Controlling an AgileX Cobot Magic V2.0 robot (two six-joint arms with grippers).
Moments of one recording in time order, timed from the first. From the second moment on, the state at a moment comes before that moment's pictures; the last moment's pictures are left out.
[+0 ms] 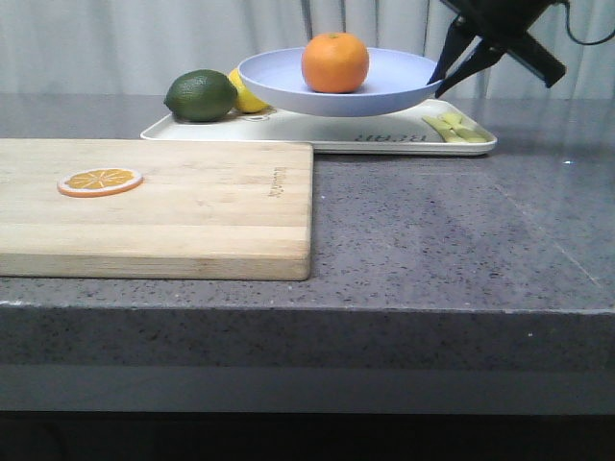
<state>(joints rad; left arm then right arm) -0.53 0.53 -0.71 -0.07 0.68 0.00 0.06 2.12 -2.01 0.49 0.97 0.38</state>
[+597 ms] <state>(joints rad) -0.53 0.53 -0.71 -0.07 0.68 0.00 0.06 2.27 -2.17 0.44 1.03 0.43</state>
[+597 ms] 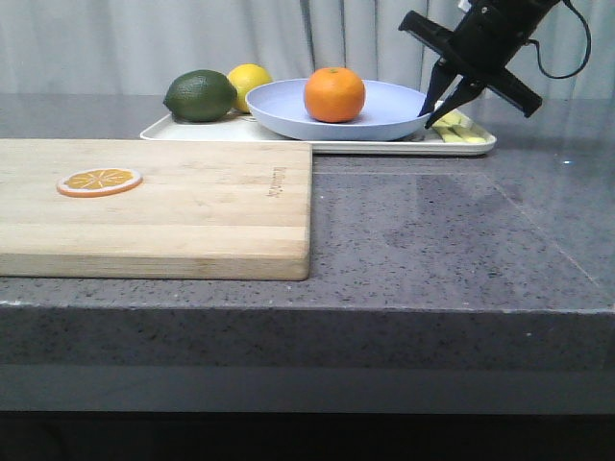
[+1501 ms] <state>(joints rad) -0.53 0.53 -0.71 -0.07 0.68 0.00 0.06 2.08 -2.18 0.32 1.10 0.13</state>
